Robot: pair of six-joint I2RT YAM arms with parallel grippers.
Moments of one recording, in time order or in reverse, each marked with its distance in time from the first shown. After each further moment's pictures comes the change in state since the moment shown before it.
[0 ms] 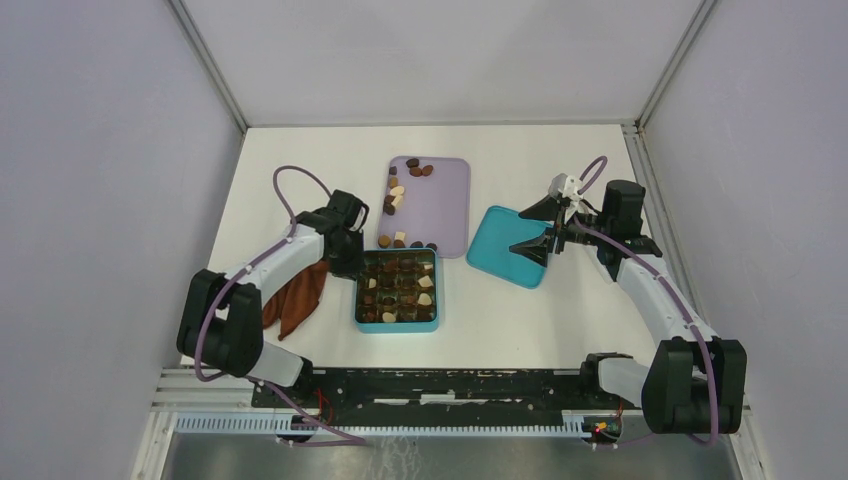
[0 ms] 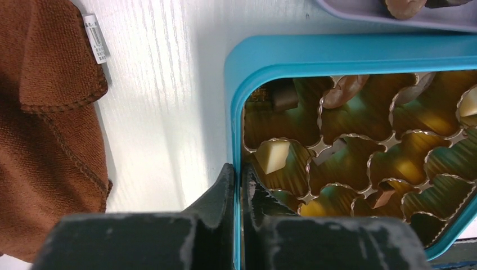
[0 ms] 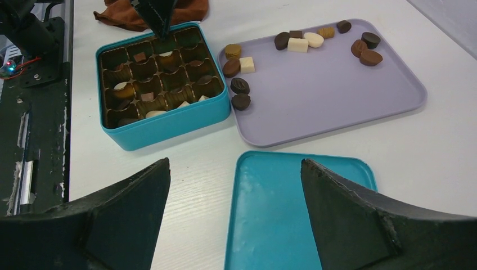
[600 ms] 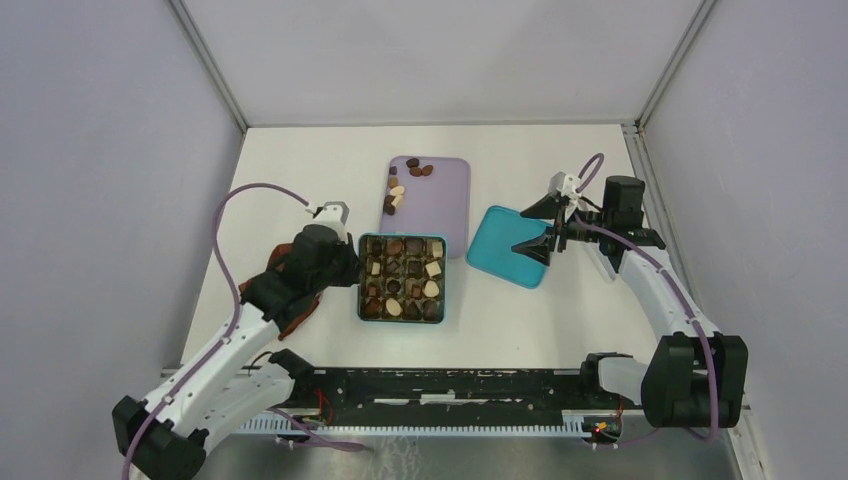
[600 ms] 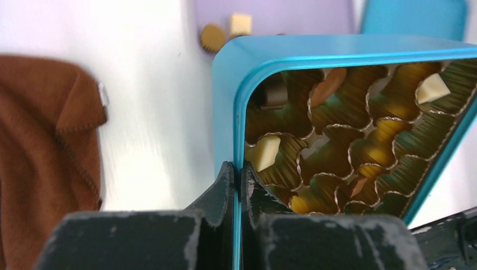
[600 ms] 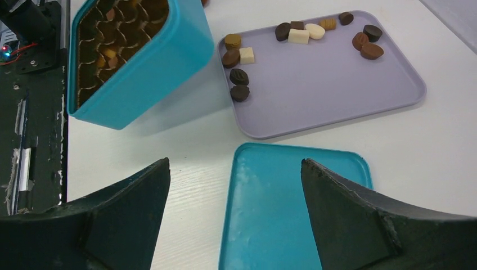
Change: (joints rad) left arm -0.164 -0.601 -0.195 0.134 -0.123 -0.048; right arm -0.003 0.026 0.071 -0.164 0.002 -0.132
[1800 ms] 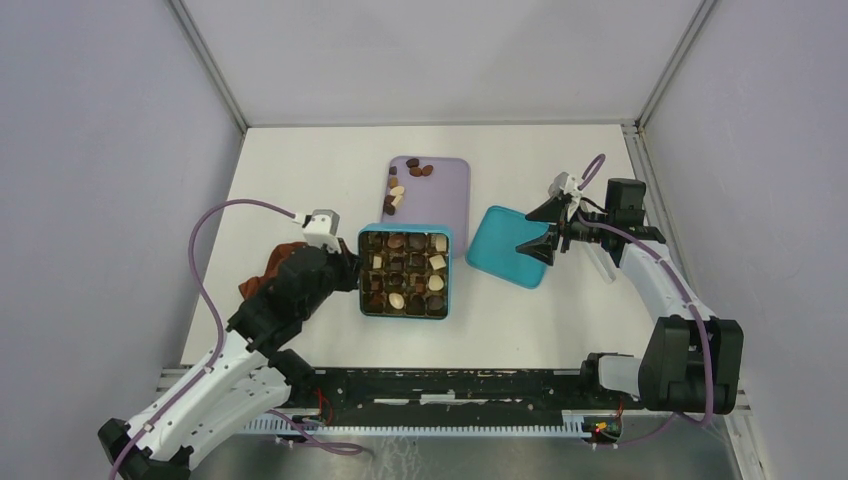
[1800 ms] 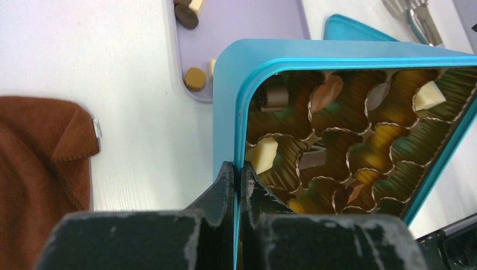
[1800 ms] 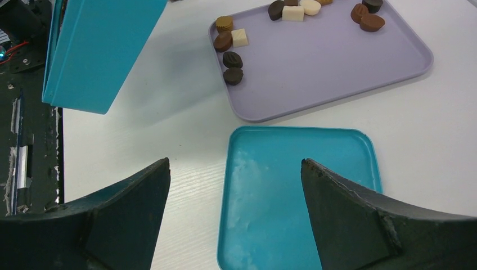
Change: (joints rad) left arm -0.128 -0.245 -0.119 0.197 -0.135 0.003; right arm -0.051 0.065 0.003 -0.045 0.000 -0.045
